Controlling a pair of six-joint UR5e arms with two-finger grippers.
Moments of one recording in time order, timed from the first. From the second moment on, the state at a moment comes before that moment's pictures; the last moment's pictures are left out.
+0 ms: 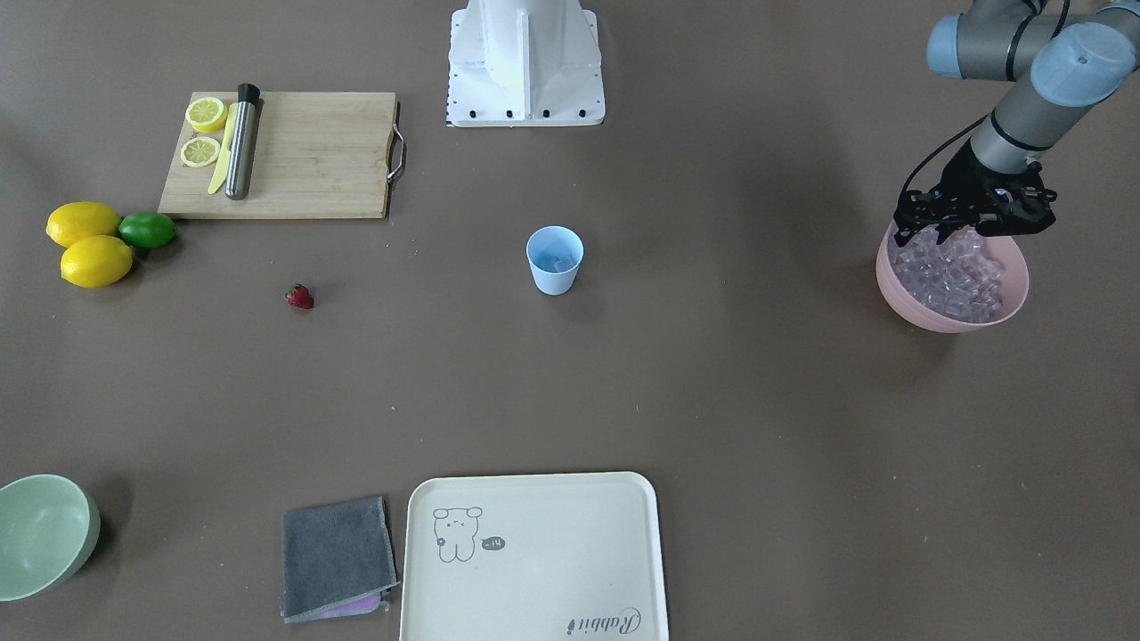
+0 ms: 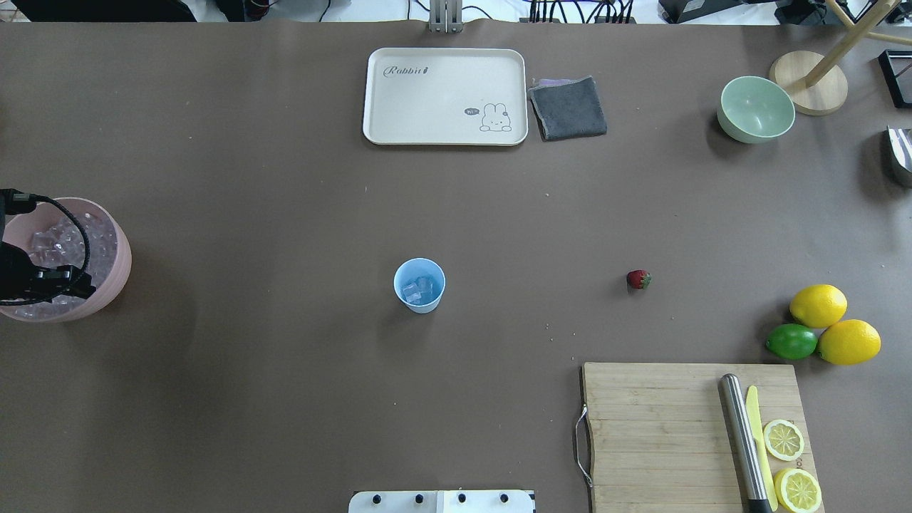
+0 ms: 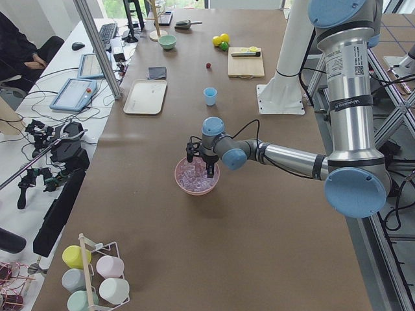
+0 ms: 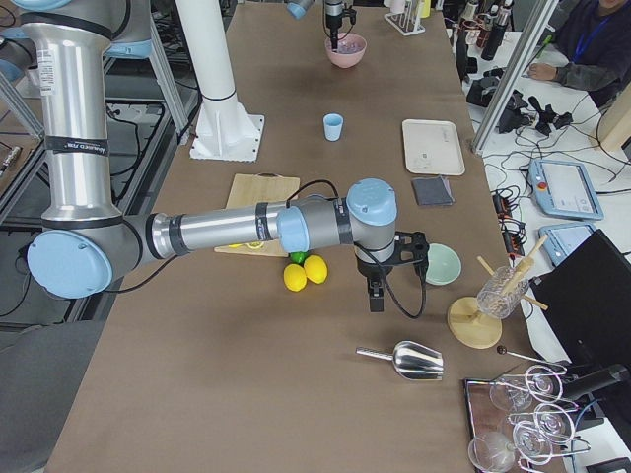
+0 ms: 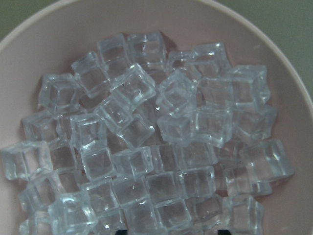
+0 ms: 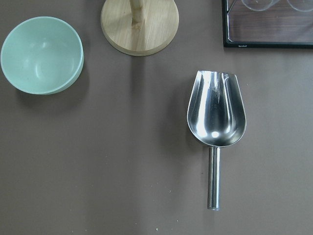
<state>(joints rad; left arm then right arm) -0.87 -1.40 -1.85 -2.12 -2.11 -0.98 1.57 -1.56 1.75 -1.52 2.31 0.17</state>
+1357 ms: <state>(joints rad) -0.92 -1.41 -1.85 -2.09 -2.12 -0.83 1.57 -1.56 1.75 -1.52 2.31 0.18</state>
